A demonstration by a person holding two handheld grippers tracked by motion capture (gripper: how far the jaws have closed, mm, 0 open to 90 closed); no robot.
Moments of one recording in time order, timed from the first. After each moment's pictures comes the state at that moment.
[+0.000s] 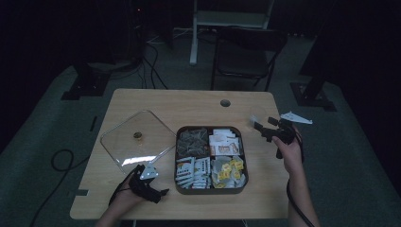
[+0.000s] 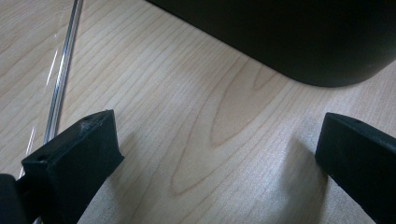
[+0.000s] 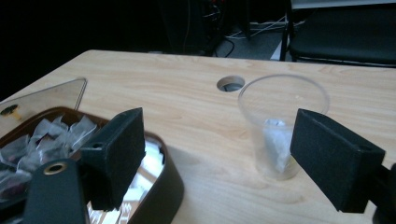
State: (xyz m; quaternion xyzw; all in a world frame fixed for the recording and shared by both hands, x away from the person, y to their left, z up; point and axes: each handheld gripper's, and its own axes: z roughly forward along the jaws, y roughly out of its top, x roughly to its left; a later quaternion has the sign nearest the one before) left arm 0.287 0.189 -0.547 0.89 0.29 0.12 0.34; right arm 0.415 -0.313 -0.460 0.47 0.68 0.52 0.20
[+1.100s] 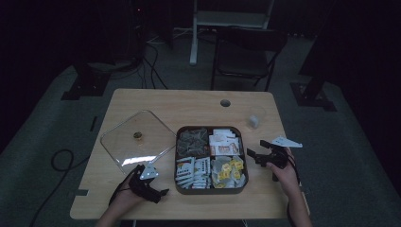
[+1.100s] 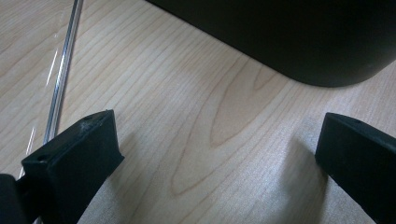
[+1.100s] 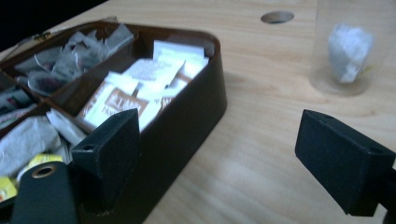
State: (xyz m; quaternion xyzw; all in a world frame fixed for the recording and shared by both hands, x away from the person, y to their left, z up) left arm 0.287 0.189 -0.547 0.89 0.29 0.12 0.34; right arm 0.364 -0.300 -0.524 0.43 0.73 0.50 0.16
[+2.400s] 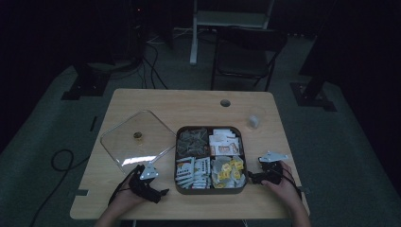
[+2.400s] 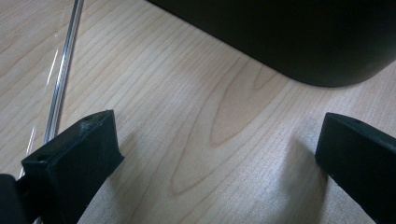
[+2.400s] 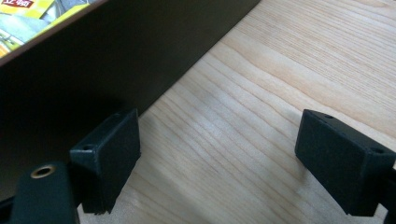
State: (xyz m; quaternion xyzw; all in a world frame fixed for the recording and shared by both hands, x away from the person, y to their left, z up) left arm 0.286 0.189 -0.547 0.88 0.29 0.12 0.34; right arm 0.328 -0.283 -0.550 0.39 0.83 0.36 0.17
